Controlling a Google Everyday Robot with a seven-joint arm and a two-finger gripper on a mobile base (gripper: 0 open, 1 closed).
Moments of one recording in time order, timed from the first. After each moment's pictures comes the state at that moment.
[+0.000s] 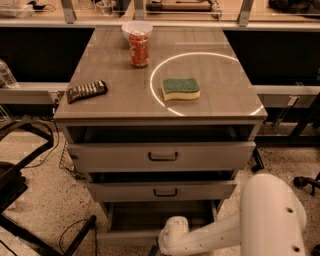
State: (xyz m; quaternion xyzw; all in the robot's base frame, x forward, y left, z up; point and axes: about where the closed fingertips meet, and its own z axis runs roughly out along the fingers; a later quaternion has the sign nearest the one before) arm 0.439 -0.018 0.163 -0.72 0.68 0.01 0.13
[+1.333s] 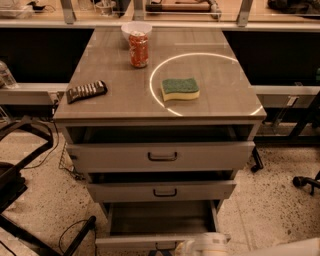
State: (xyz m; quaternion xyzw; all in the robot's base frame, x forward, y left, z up) arm 0.377 -0.078 0.255 -0.68 0.70 0.04 0.21
